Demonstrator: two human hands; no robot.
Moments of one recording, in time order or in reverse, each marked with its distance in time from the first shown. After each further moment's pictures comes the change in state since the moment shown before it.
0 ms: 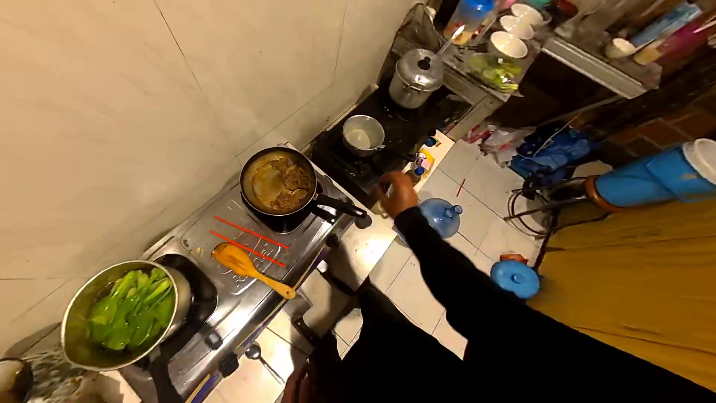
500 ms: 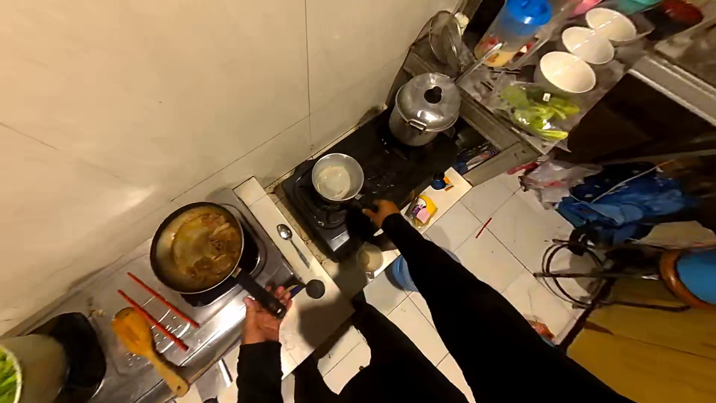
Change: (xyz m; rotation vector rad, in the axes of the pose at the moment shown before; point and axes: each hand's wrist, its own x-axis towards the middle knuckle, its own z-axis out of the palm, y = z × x) left_hand 0.289 0.174 0.262 -0.699 0.384 -0.045; right_hand 0.252 0.231 0.047 0.064 -0.534 0.230
